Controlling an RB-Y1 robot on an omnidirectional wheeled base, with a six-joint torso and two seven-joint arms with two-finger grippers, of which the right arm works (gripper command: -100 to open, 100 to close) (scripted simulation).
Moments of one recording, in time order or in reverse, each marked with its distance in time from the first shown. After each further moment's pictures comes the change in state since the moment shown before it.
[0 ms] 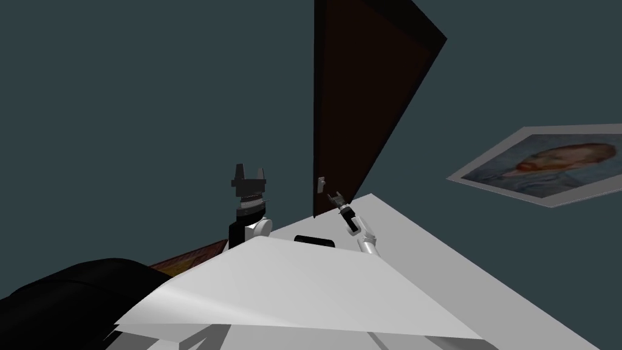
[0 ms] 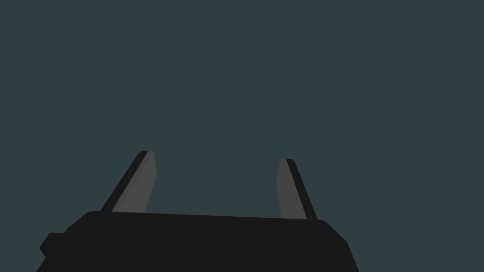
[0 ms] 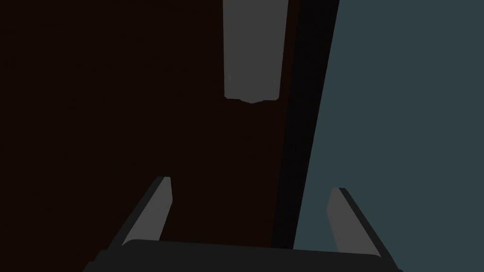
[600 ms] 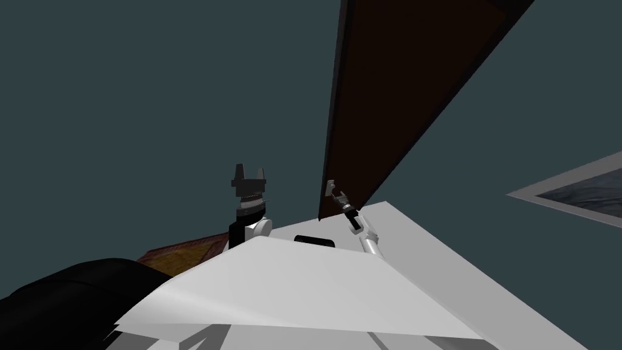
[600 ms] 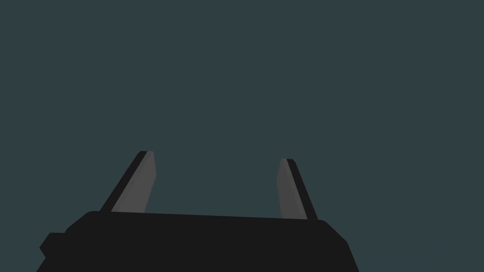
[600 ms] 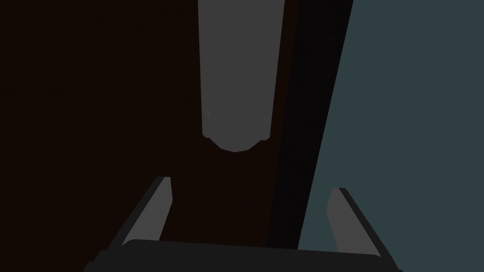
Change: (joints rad) arm -0.055 -0.009 -0.089 0.098 -0.020 0.000 0.060
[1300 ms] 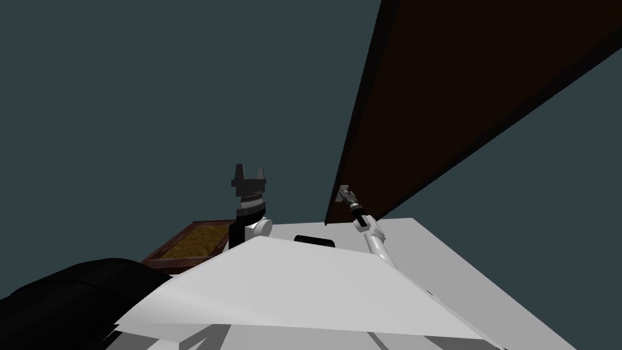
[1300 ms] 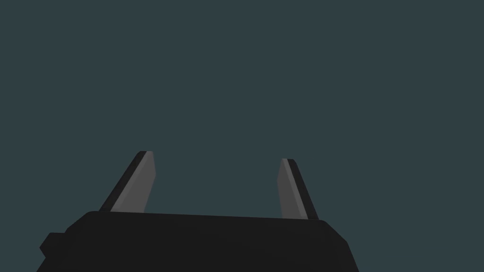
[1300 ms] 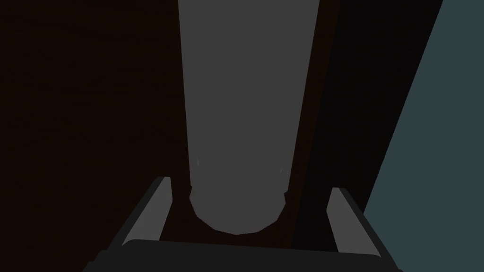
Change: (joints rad) arm -0.070 -0.028 -0.156 0.096 -0.063 0.036 0.058
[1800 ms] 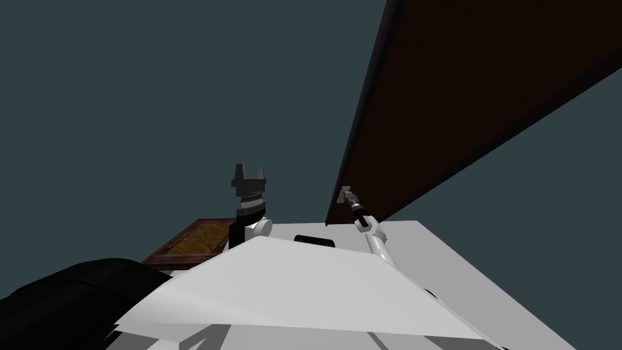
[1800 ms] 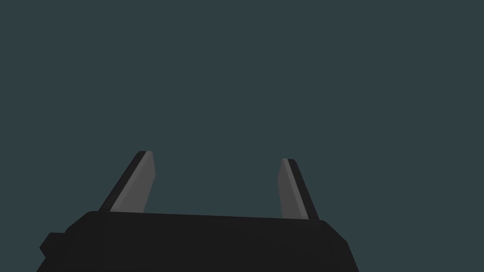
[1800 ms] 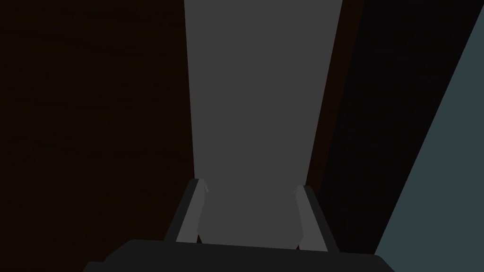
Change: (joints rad) arm -0.008 -0.006 -0.028 0.024 -0.012 -0.006 0.016
